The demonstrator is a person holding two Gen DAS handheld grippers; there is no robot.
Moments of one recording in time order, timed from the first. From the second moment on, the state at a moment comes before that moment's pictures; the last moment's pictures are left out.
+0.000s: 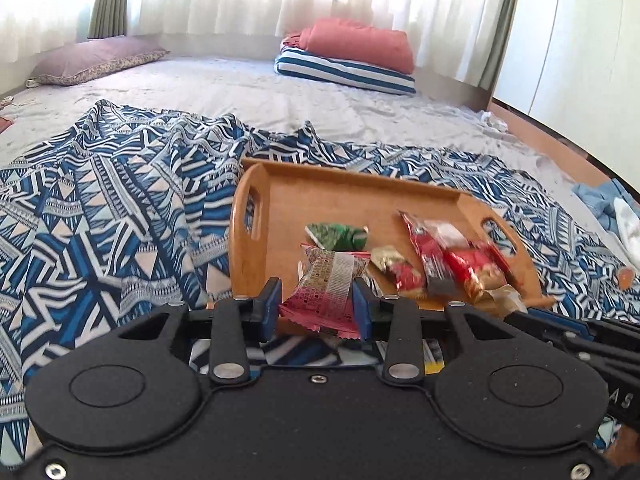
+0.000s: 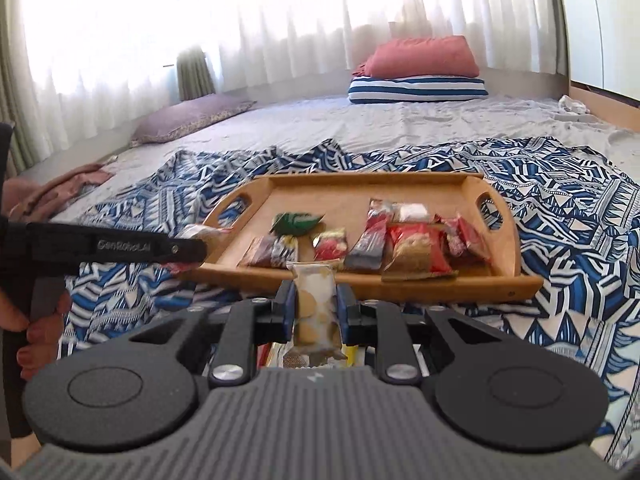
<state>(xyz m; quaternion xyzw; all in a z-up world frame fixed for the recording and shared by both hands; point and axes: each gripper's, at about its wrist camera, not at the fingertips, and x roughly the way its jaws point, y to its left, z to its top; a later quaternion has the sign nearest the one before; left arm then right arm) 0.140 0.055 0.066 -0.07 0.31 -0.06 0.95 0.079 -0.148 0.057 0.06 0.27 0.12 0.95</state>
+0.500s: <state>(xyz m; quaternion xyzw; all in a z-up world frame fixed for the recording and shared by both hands) 0.246 0.045 0.033 -0.10 0.33 0.04 0.94 0.222 -0.167 0.050 0.17 0.35 0.11 0.91</state>
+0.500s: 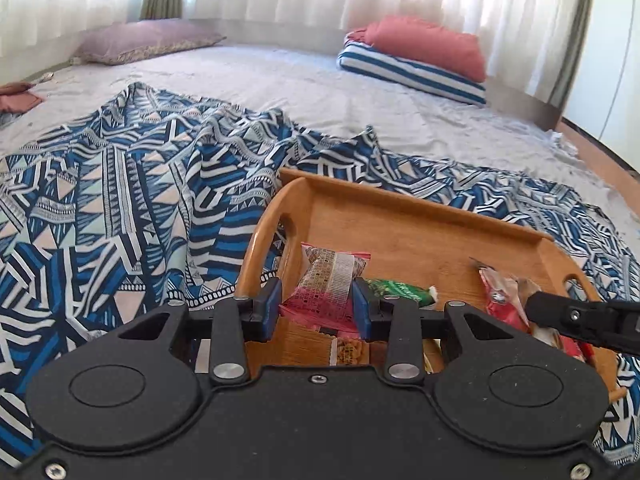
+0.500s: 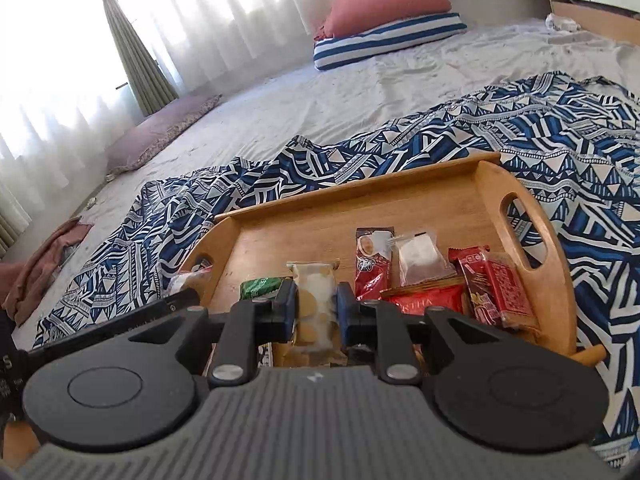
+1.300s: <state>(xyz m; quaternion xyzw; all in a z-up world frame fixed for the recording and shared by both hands) 0.268 0.031 0.010 -0.08 0.34 0.03 0.94 0.287 -0.137 0.012 0.10 0.38 0.10 0.91</state>
